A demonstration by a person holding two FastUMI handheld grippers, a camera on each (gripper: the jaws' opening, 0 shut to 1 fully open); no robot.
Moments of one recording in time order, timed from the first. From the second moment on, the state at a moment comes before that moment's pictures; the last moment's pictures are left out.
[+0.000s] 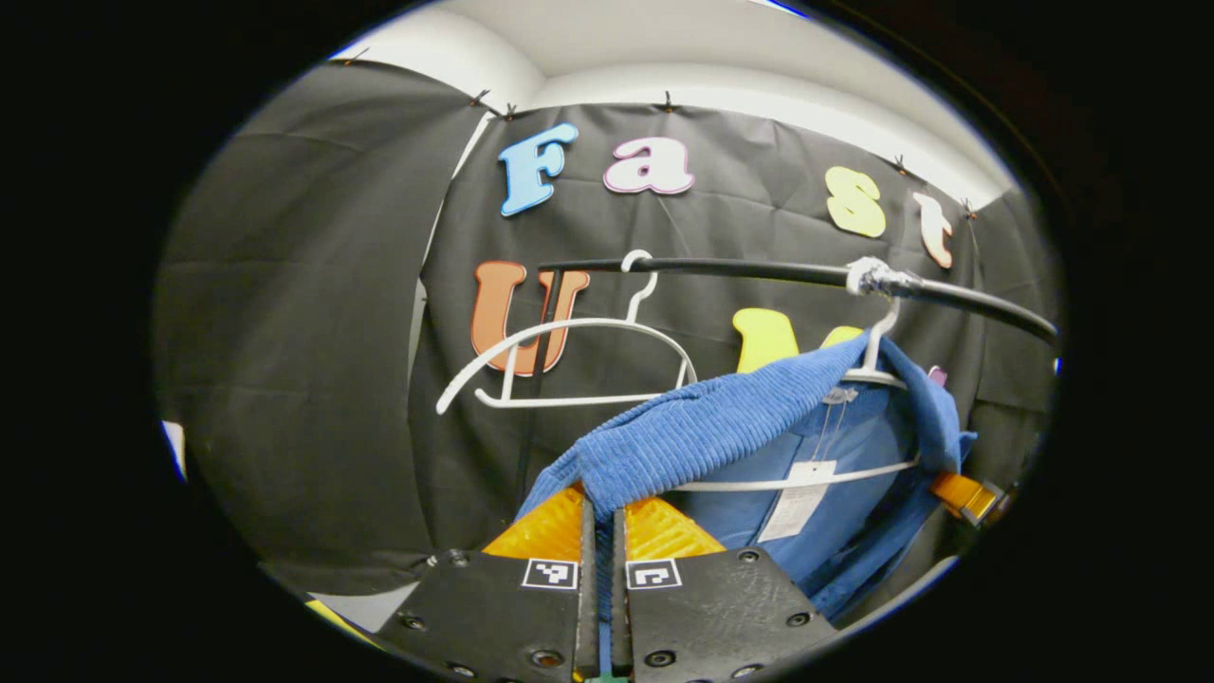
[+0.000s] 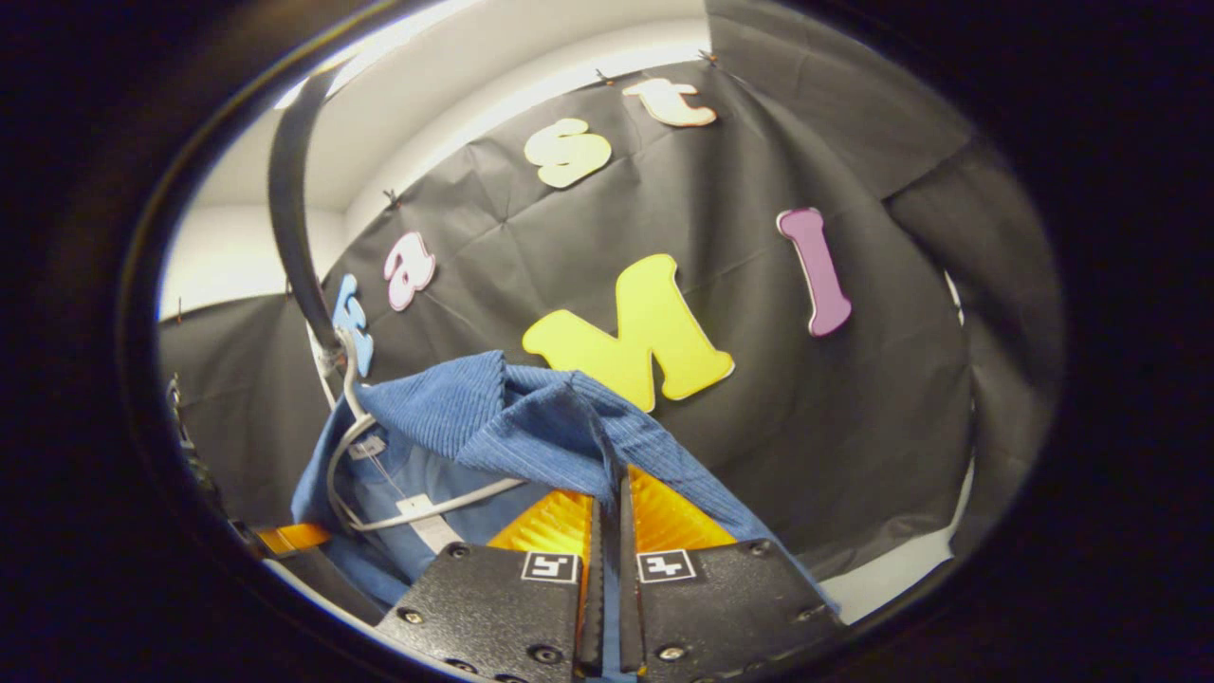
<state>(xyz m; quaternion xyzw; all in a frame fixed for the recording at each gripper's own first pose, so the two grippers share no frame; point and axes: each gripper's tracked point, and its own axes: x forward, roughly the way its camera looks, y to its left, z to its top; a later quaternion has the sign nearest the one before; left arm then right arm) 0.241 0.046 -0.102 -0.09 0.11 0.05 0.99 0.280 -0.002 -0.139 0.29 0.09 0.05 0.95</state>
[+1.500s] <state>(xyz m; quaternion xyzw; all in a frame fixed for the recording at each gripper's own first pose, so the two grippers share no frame) 0.310 0.050 -0.054 -0.13 0.12 -0.10 0.98 0.361 -0.072 -0.052 0.47 0.02 0.26 0.84</state>
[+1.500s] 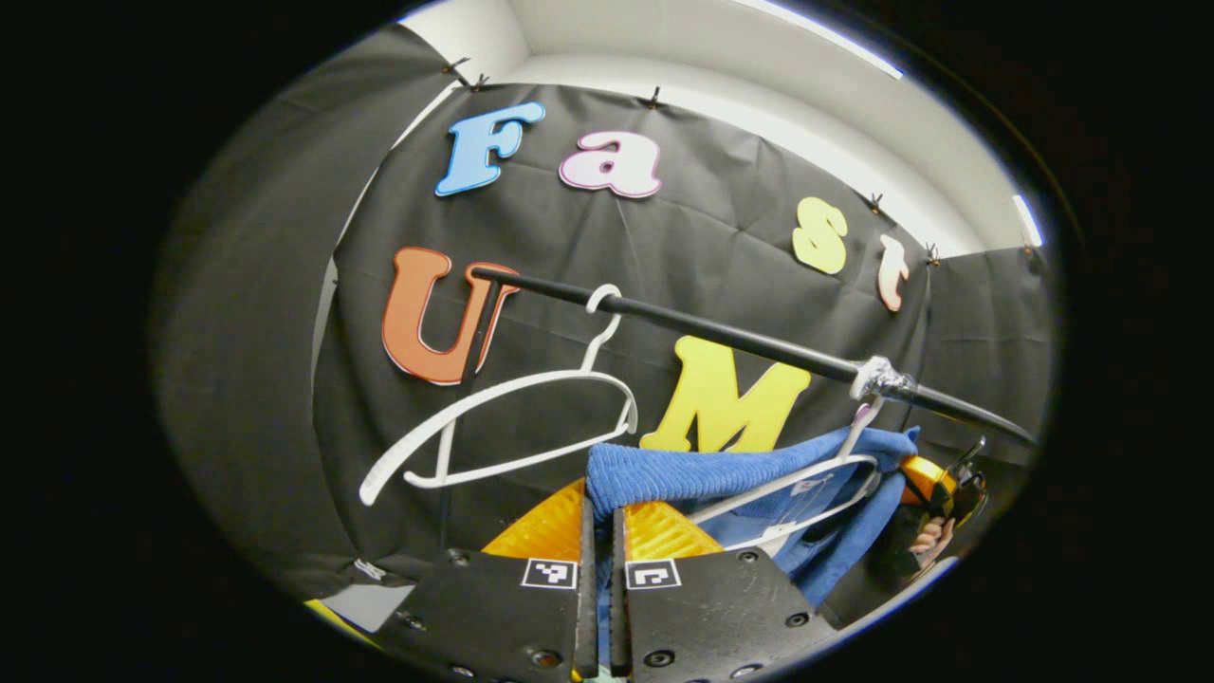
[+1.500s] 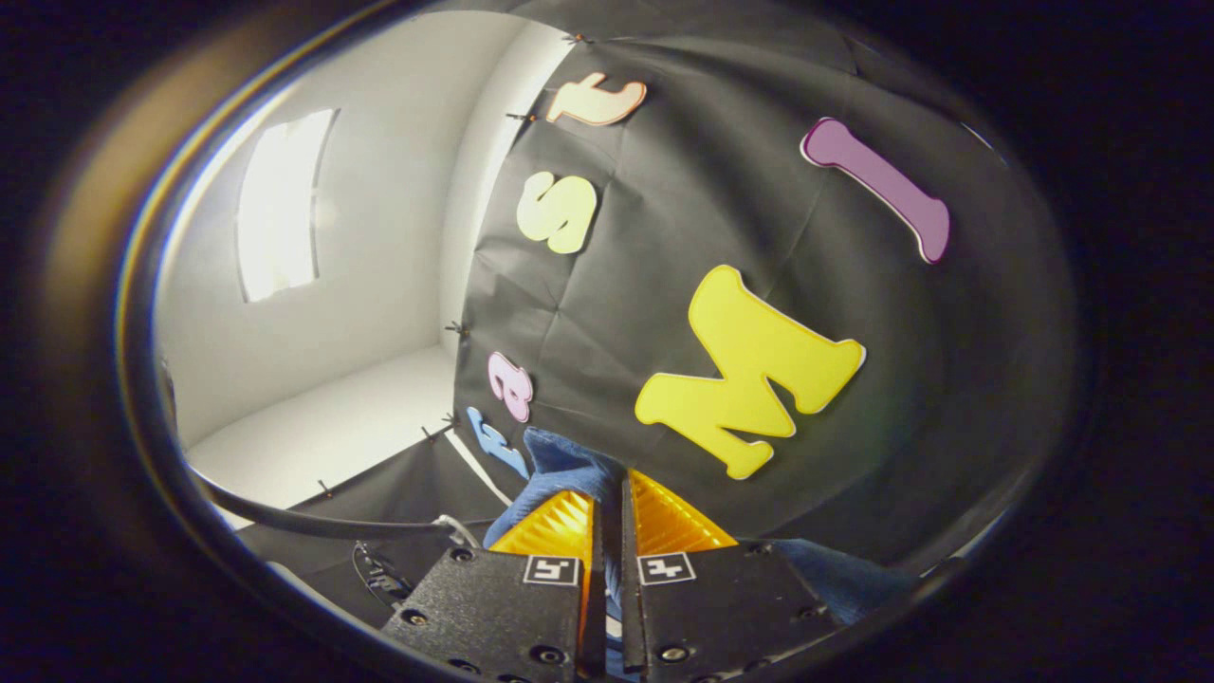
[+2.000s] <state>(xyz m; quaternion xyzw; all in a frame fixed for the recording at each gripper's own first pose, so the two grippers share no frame) 0.328 0.047 -0.072 -0.12 0.15 -0.12 0.97 0.411 -0.078 -0.099 0.48 0.07 0.24 0.84</state>
